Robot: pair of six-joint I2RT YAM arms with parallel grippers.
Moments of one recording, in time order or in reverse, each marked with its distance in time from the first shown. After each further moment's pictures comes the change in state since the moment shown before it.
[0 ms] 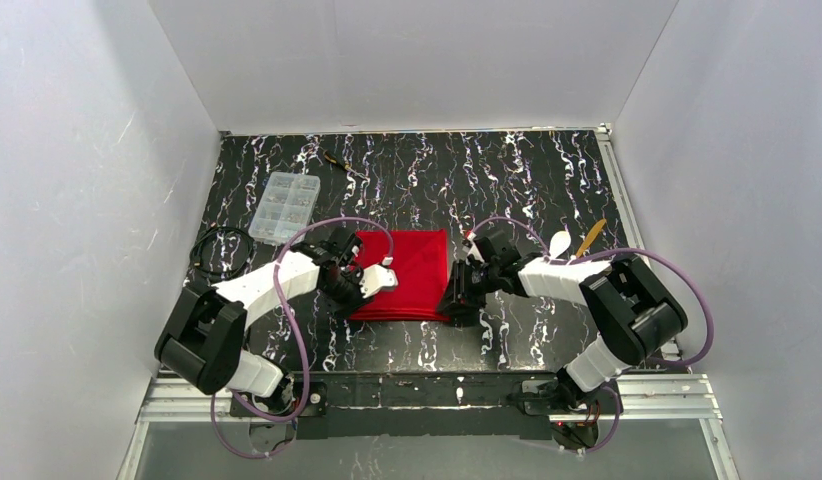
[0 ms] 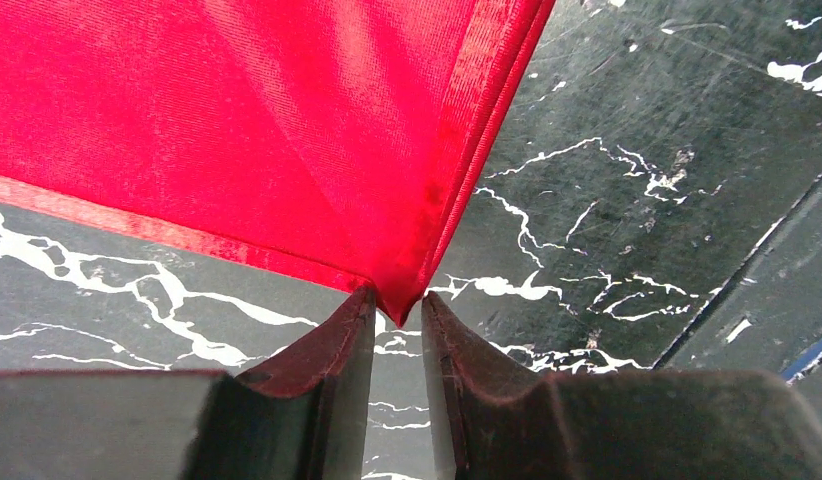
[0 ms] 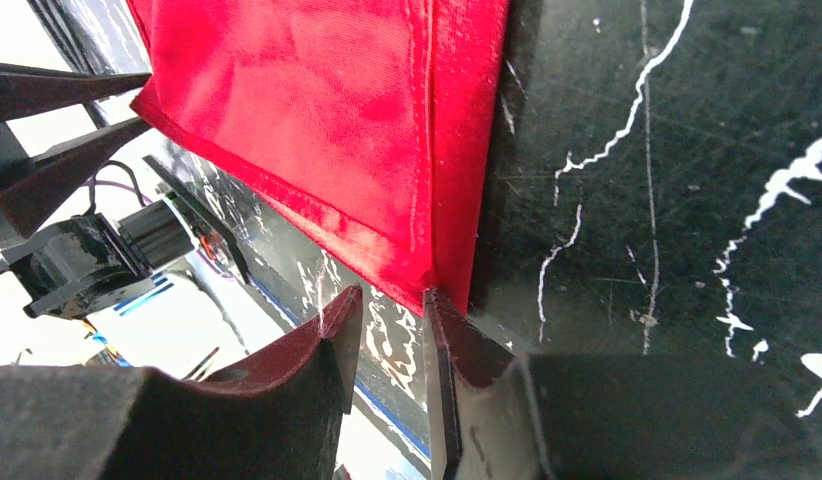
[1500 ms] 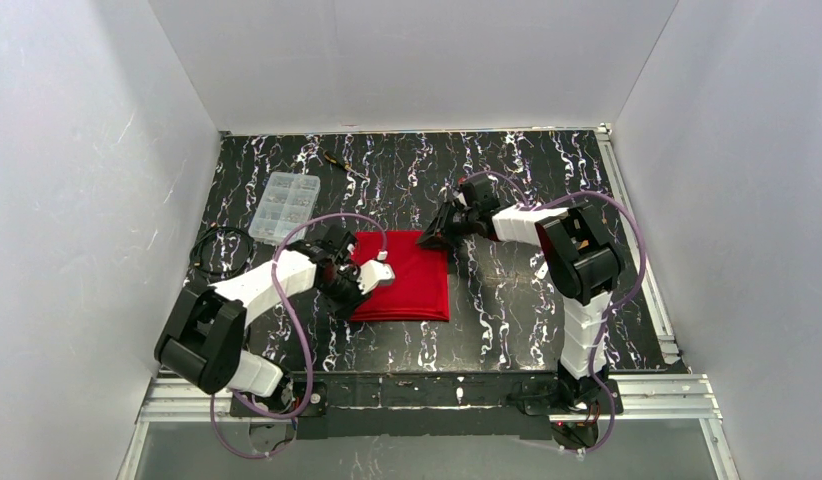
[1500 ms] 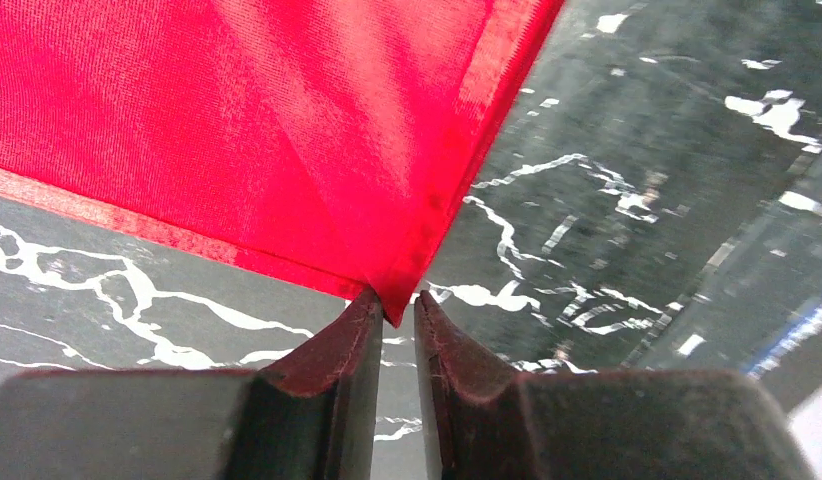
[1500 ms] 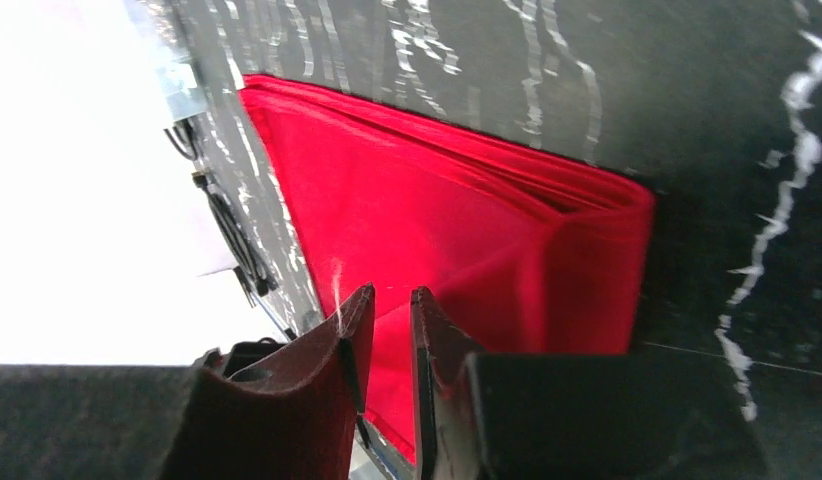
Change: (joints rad) left arm 0.033 0.011 -0.027 0.039 0.047 -0.067; right arm -0.120 0.438 0.528 0.092 -0.006 0.143
